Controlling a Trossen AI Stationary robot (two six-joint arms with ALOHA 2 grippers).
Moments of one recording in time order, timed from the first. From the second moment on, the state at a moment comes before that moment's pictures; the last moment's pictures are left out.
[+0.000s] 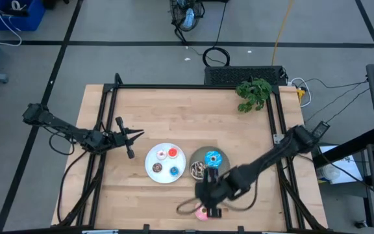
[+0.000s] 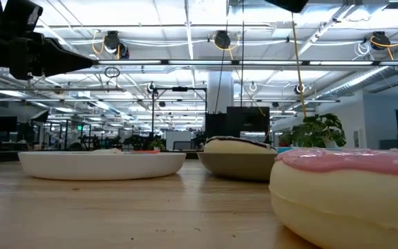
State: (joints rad) left arm -0.38 0.47 0.02 0.47 -0.73 0.46; right arm 0.54 1.87 1.62 -0.82 0.12 0.54
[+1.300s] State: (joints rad) left arm -0.38 0.47 0.02 0.47 -0.73 0.46; right arm 0.56 2.16 1.97 -1.02 0.02 0.31
